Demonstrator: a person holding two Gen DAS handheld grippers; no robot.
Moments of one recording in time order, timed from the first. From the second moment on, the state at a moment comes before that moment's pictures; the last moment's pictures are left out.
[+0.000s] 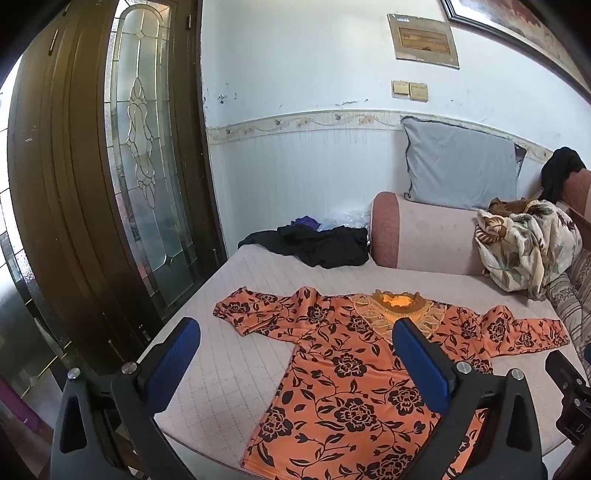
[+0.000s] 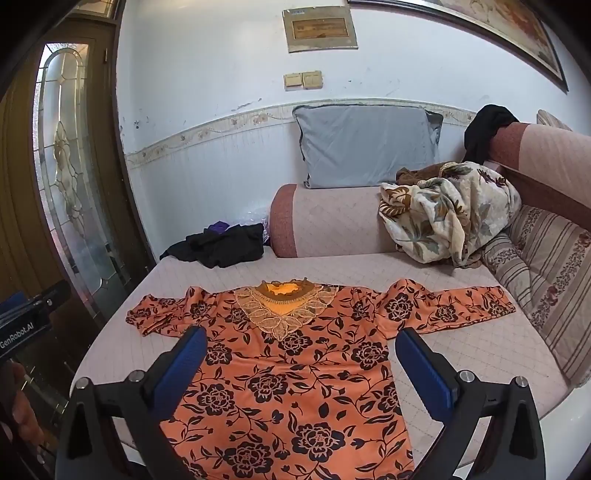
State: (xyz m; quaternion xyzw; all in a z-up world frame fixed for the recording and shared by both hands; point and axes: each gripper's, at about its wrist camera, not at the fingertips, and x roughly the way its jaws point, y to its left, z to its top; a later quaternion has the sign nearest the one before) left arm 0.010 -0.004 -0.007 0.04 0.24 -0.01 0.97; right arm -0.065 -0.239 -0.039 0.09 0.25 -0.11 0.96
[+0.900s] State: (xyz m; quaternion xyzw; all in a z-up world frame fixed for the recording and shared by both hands) left arm 0.042 -0.023 -0.032 0.05 0.26 0.00 0.96; right arm -0.024 -0.248 -0.074 0.11 0.28 -0.11 0.95
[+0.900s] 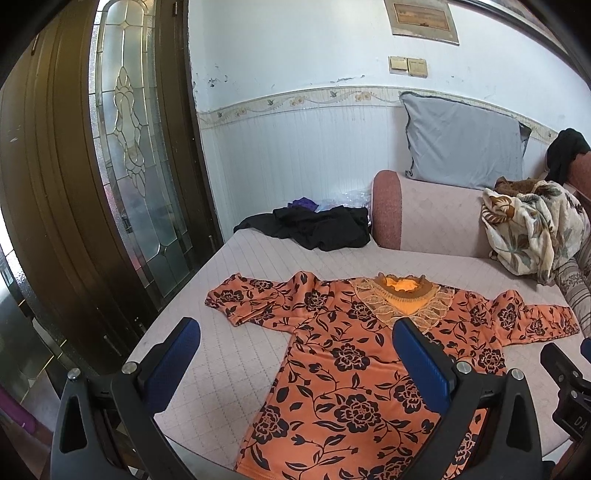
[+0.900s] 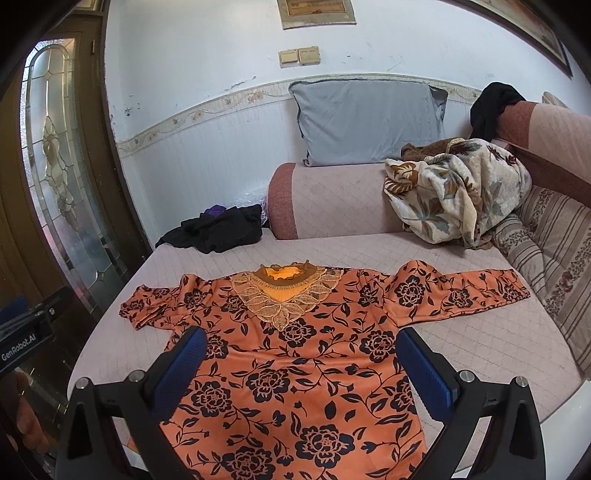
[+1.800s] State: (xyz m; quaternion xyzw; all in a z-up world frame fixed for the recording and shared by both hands) left arm 0.206 -0.121 -0.211 0.09 0.41 -0.02 0.91; right arm 0.075 -0.444 -0.195 0.27 0.30 -0.18 0.90
